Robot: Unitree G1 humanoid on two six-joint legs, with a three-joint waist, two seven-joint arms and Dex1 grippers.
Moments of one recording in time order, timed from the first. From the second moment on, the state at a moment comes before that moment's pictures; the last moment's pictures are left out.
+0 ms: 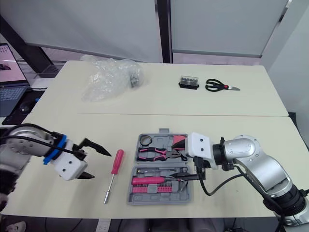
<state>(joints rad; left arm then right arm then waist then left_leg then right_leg) -0.55 1.05 -0.33 0.47 -0.02 -0.96 -1.58 -0.37 -0.74 0.26 -0.58 0.36 0.60 1.06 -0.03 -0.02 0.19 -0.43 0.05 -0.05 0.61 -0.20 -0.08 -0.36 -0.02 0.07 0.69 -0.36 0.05</state>
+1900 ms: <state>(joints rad) -0.24 1.44 -0.50 0.29 -0.12 -0.81 -0.89 -0.45 -0.68 0.40 -0.59 0.36 0.68 0.96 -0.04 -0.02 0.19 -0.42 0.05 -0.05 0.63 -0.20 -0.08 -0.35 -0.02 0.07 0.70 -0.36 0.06</state>
